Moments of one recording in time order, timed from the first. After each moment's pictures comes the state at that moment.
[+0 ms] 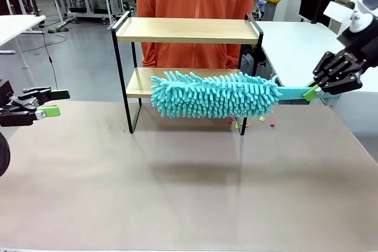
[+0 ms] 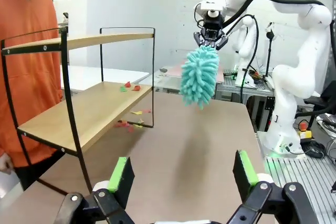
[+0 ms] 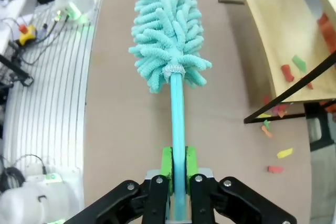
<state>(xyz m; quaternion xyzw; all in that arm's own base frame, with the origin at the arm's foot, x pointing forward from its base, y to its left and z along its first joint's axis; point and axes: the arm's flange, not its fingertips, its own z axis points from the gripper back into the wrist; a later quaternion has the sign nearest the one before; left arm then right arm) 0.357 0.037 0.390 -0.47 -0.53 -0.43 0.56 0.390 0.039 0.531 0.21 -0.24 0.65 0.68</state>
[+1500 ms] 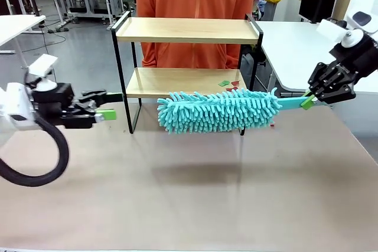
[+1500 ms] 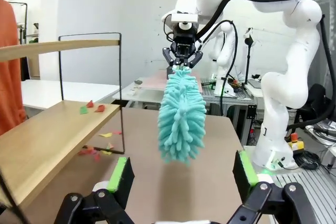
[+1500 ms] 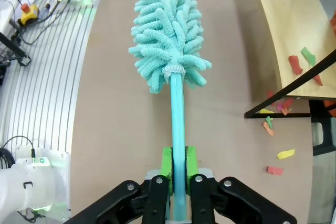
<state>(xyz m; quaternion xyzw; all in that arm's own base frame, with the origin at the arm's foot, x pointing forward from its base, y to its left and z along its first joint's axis) 0.377 -0.092 0.370 -0.52 -0.51 -0.45 0.52 0.410 0.033 0.504 0.21 -0.23 0.68 0.67</state>
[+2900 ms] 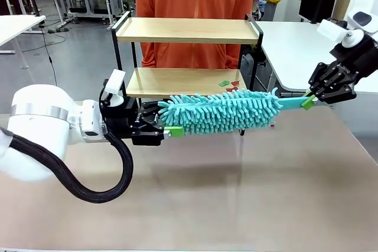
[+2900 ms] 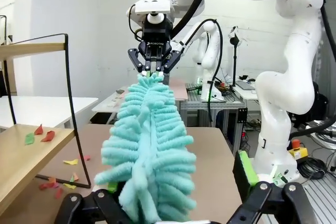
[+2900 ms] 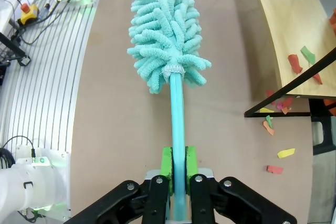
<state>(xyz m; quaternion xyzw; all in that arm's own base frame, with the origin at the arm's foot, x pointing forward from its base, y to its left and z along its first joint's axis) 0.360 -0.235 0.353 -0.53 -0.51 -0.48 0.48 0.410 0.032 0.504 0.21 -0.22 0.68 0.67</state>
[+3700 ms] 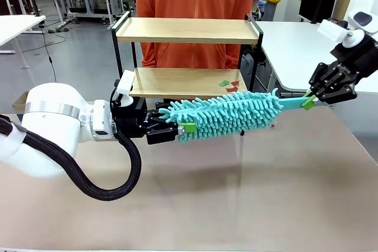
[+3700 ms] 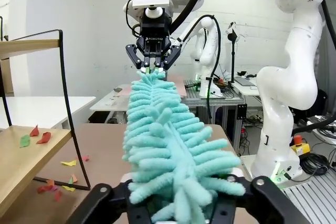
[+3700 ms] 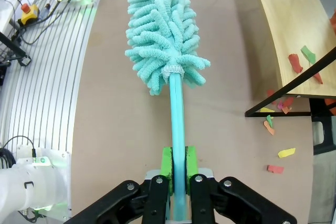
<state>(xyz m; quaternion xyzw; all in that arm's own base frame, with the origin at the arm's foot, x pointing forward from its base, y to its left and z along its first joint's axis) 0.368 -0.249 0.349 -0.53 -0.51 -0.49 0.47 0.409 0.032 0.504 0.21 -0.22 0.68 0.67</state>
